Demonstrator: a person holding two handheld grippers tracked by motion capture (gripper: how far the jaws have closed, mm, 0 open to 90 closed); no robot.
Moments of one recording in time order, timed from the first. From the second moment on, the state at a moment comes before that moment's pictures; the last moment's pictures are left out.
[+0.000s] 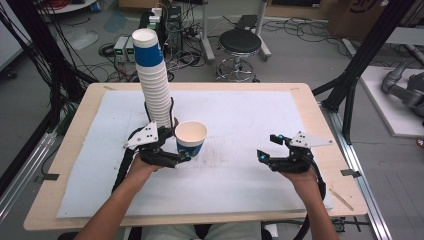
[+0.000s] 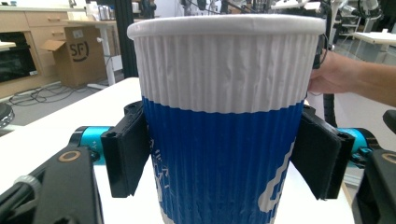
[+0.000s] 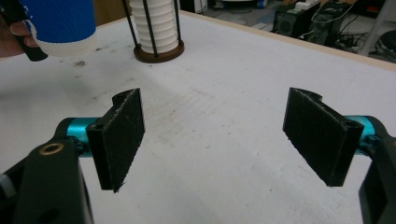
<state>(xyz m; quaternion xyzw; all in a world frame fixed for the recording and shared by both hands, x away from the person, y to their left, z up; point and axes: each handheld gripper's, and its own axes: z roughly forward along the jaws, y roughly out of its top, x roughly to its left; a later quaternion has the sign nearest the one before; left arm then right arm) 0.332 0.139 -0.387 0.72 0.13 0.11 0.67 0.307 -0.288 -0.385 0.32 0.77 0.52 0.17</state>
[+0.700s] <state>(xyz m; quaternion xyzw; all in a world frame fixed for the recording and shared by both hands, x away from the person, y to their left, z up) 0.318 0.182 -0.380 0.70 0.16 0.15 0.69 0.304 -0.287 -0.388 0.32 0.75 0.54 0.20</state>
